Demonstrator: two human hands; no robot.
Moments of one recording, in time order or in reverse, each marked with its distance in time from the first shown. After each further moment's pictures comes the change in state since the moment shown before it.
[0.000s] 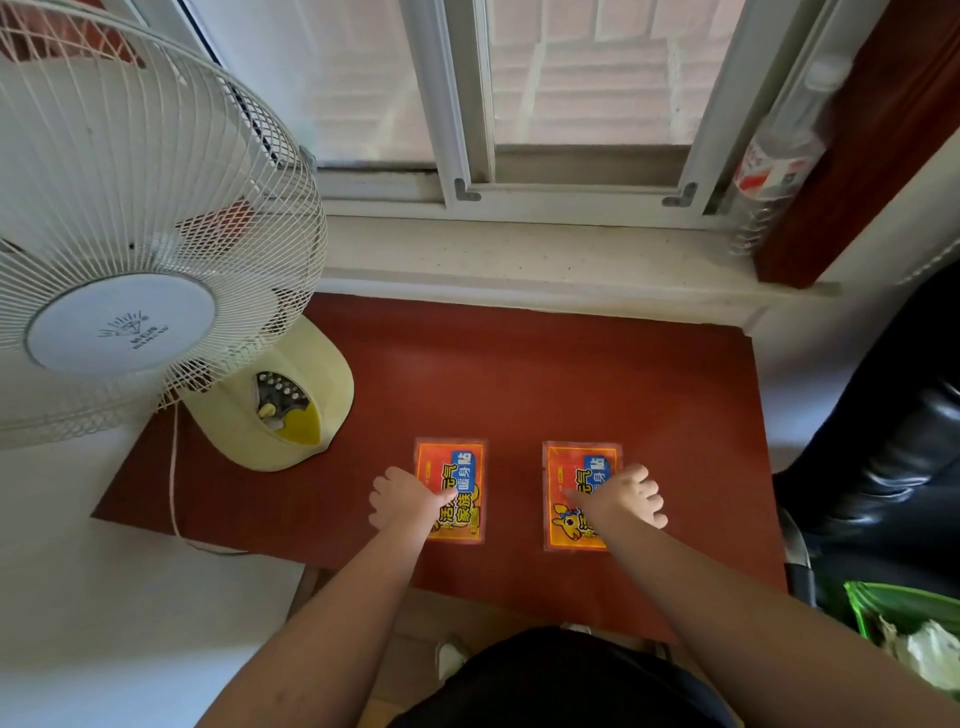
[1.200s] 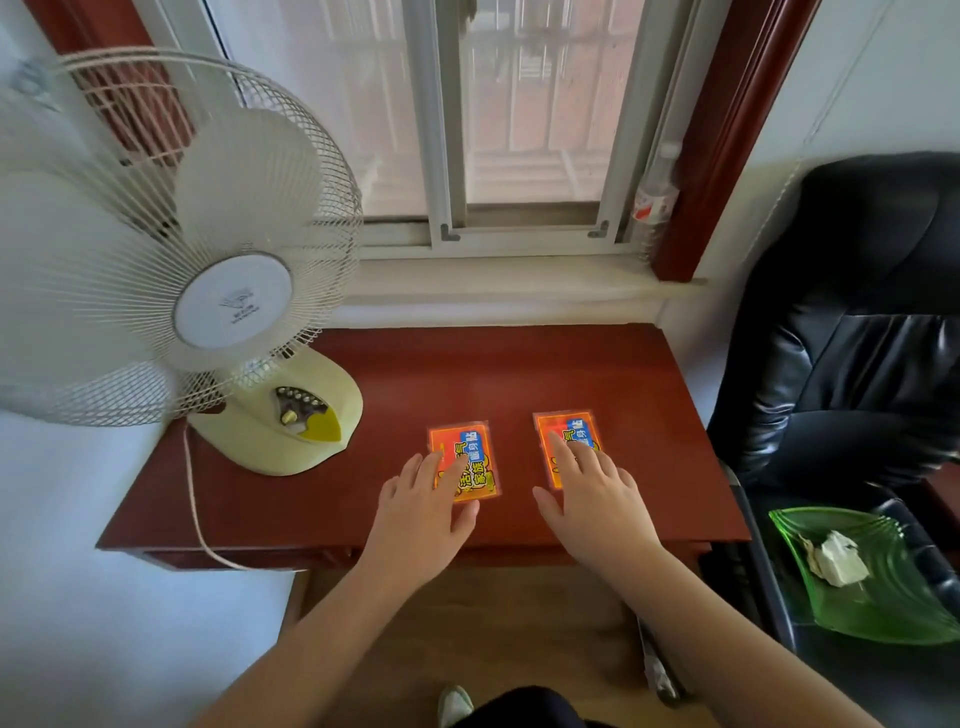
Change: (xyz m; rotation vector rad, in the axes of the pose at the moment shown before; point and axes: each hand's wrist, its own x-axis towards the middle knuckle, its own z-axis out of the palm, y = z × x) left_hand -0.108 -0.143 -0.091 0.309 0.271 1.217; right_hand -0.257 0.064 -0.030 -0.210 0.413 -0.798
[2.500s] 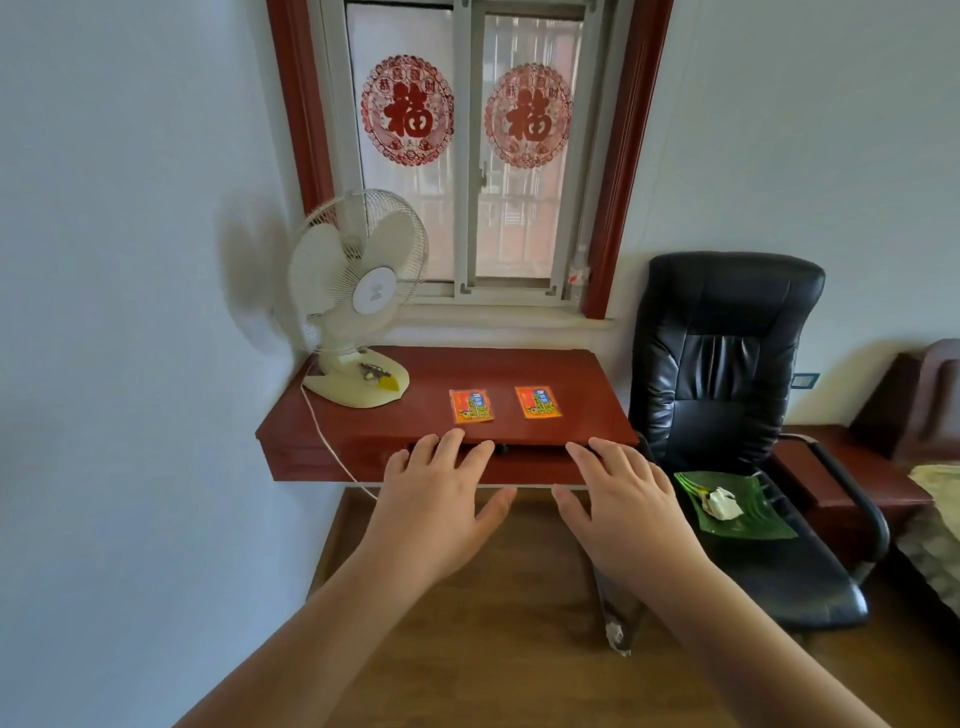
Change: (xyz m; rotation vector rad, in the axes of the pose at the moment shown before) left_hand -0.486 0.119 -0.161 0.101 0.262 0.103; right_hand -0.507 -0.106 -0.124 -0.050 0.224 -0.013
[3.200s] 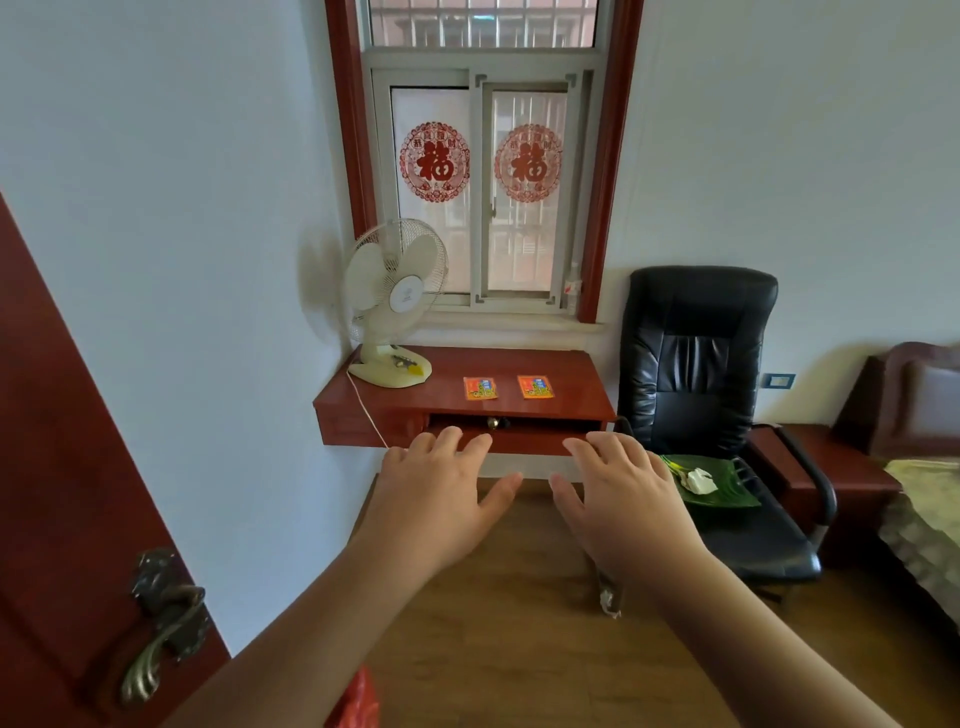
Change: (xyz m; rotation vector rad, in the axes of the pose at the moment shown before) left_hand -0.242 0.130 -0.104 0.037 0.070 -0.072; right_hand -0.265 -0.001 -0.096 -0.010 0.068 -0.079
